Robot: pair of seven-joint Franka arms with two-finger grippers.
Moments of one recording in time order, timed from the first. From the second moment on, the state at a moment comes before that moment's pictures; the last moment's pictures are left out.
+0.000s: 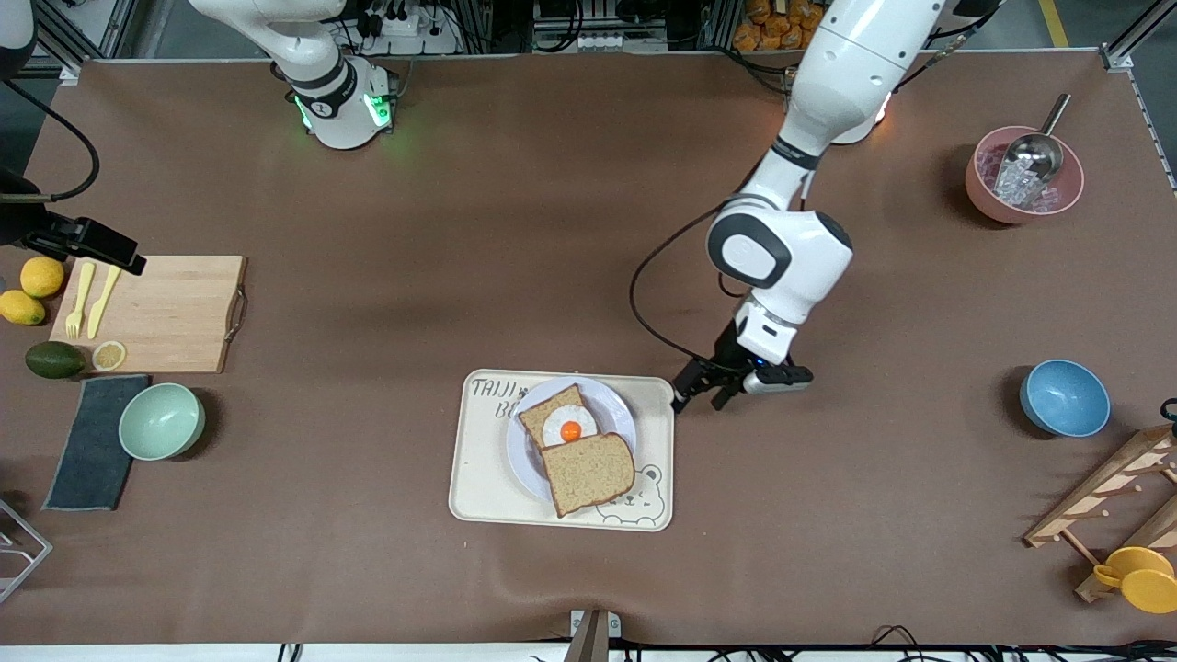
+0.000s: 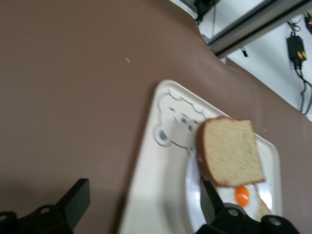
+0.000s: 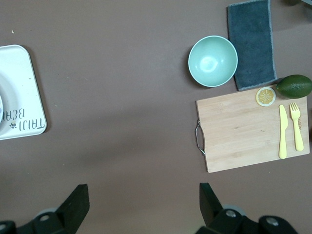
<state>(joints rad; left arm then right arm) -0.49 0.59 -0.08 -1.84 -1.55 3.09 0.71 -0.02 0.04 -0.03 -1.55 0.00 1.54 0.14</state>
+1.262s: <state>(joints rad) -0.09 0.33 -0.03 -2.03 -0.42 2.49 0.44 -0.02 0.05 -0.03 -1.56 0.00 1.53 0.14</state>
